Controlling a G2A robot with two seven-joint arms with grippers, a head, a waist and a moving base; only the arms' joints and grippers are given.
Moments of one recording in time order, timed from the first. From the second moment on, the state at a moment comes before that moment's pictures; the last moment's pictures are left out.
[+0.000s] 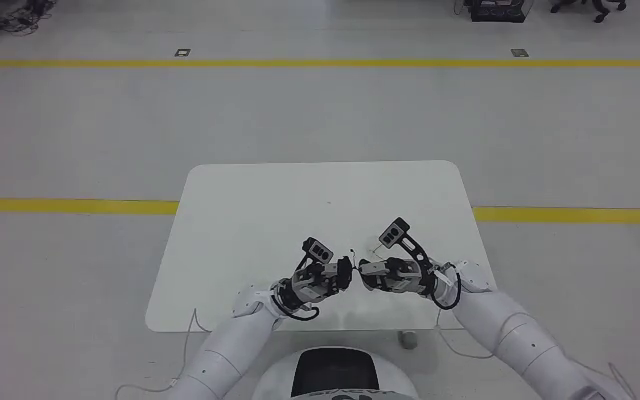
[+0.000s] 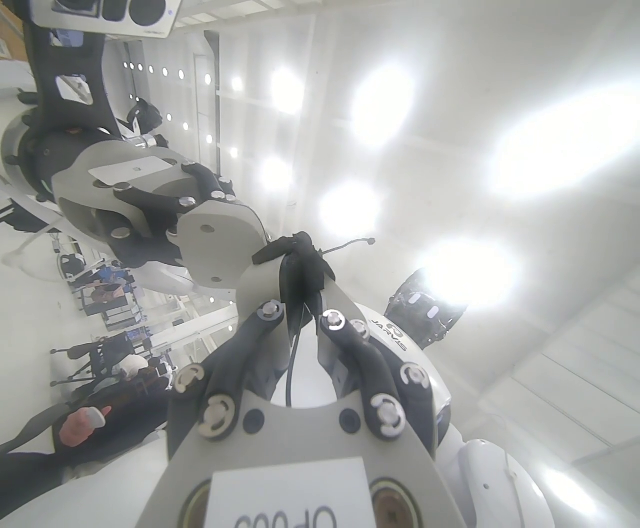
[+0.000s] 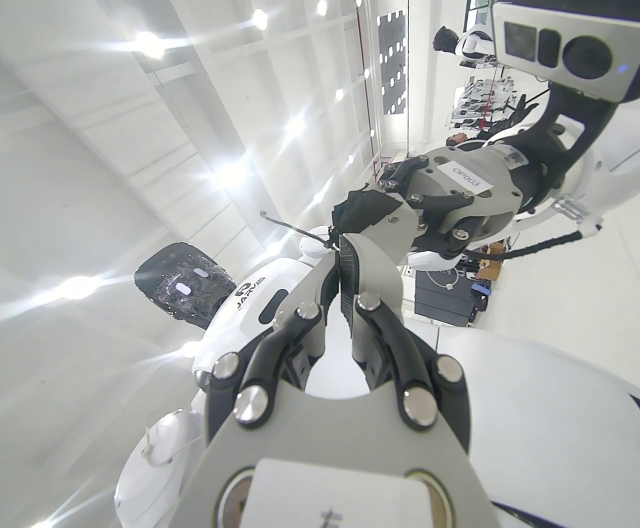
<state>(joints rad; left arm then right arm) 1.41 -1.40 -1.02 -1.16 -1.06 -0.34 -1.39 -1.26 -1.02 0.81 -1.24 1.16 -0.34 1.39</state>
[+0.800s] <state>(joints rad) 1.41 -1.39 -1.02 -1.16 -1.07 -0.34 -1.39 -1.26 -1.03 0.82 -1.21 1.15 -0.34 1.39</state>
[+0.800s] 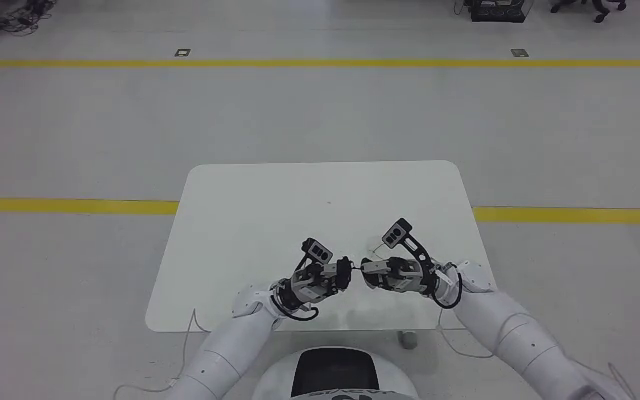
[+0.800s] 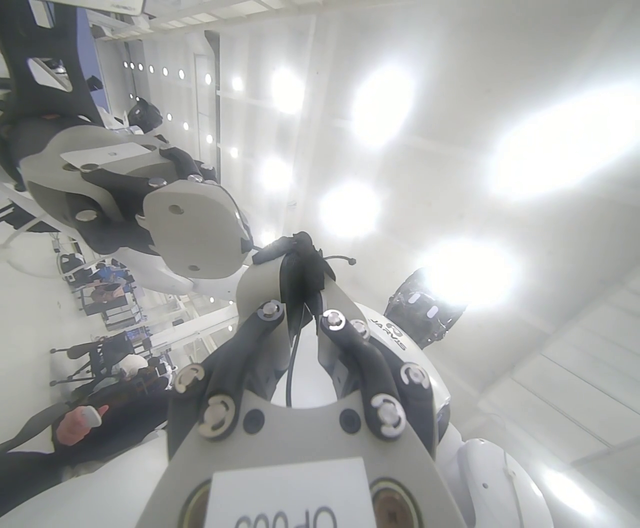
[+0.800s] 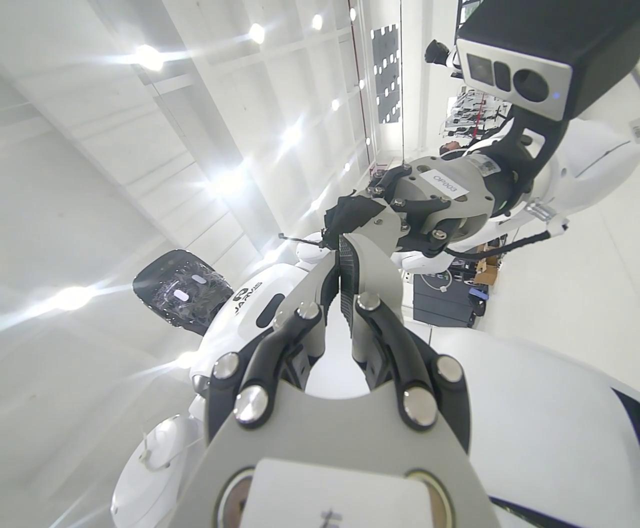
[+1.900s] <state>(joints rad) 1.42 -1.39 -1.02 -1.16 -1.07 -0.34 -1.39 -1.24 -1.04 0.81 -1.14 1.15 -0.34 1.39</state>
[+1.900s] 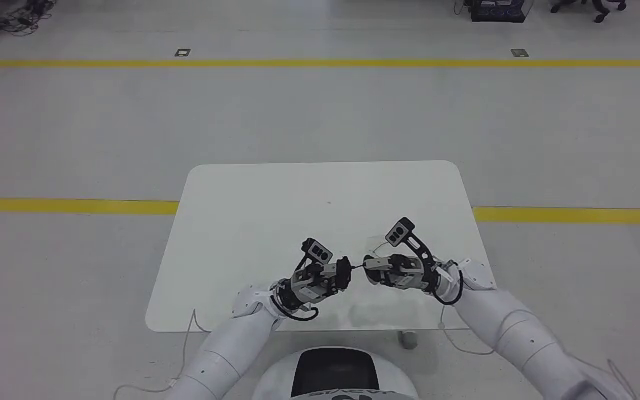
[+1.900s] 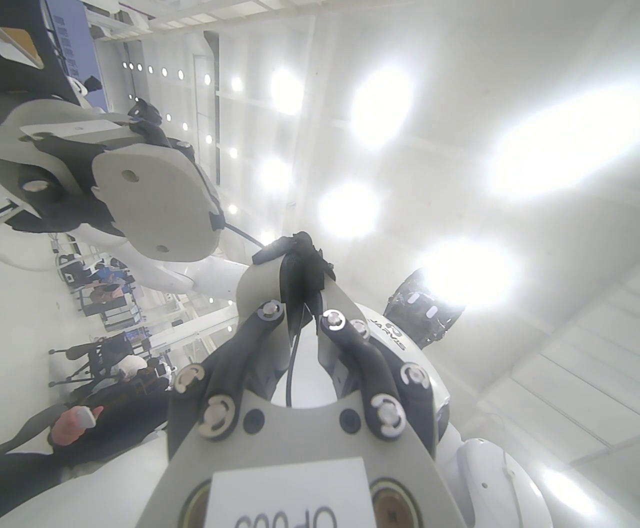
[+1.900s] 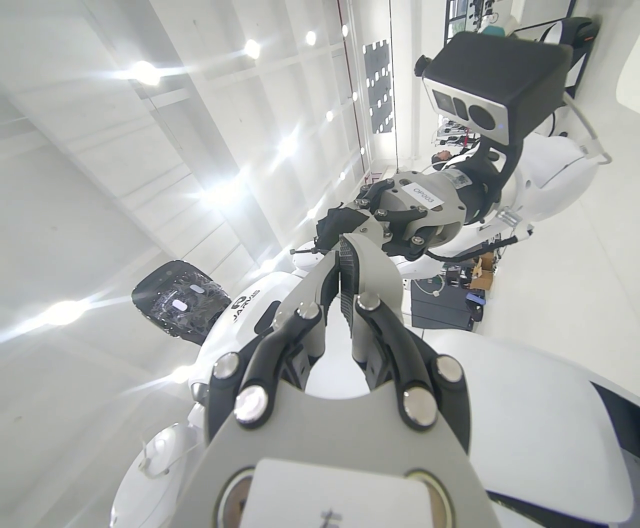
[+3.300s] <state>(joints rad) 1.42 -1.39 -1.02 -1.16 -1.07 -0.34 -1.39 -1.21 -1.05 0.77 -1.09 1.15 -0.34 1.39</state>
